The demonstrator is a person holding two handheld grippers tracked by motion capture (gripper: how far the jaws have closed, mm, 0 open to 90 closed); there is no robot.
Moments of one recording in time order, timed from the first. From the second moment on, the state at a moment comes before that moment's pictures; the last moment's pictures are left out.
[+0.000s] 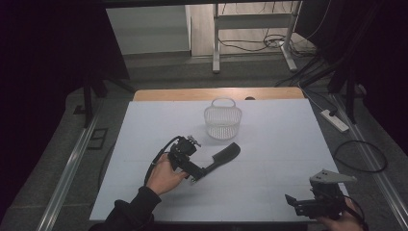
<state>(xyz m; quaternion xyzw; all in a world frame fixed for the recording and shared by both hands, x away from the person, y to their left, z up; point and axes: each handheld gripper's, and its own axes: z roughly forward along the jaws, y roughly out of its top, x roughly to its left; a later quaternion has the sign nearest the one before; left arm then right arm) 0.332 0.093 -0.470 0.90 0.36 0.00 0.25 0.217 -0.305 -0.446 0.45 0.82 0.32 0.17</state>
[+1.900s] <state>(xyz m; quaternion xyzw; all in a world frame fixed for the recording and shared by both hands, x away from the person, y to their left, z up) 0.322 0.066 -0.505 0.93 0.33 0.03 0.15 0.218 -0.304 -0.446 0.45 0.82 0.31 0.16</state>
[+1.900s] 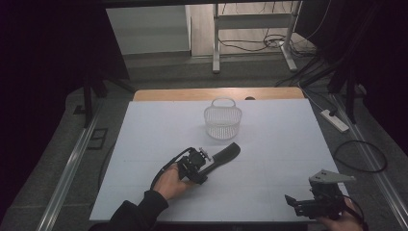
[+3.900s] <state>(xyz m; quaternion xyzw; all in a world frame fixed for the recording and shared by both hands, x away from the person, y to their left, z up) 0.294 0.099 -0.460 0.90 0.30 0.03 0.30 0.212 -0.302 -0.442 0.40 0.83 0.35 0.17</state>
